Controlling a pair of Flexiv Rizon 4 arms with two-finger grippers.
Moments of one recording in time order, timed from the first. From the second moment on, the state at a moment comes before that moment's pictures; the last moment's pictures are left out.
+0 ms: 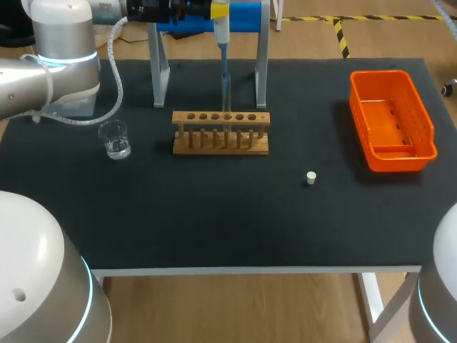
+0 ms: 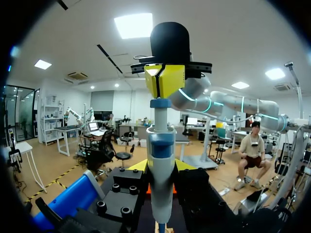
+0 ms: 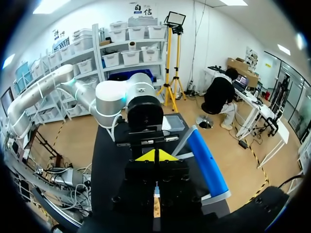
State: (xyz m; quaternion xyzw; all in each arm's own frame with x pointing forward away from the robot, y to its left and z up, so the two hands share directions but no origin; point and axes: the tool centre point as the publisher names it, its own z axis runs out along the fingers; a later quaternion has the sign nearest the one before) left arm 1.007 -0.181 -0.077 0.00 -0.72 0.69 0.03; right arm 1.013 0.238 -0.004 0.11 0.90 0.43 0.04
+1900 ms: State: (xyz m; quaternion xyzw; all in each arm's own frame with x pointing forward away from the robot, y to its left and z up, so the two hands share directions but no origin) left arm 1.007 -0.181 -0.075 0.00 -0.72 0.69 0.03; right arm 0.990 0.176 0.020 0.04 0.88 0.46 0.06
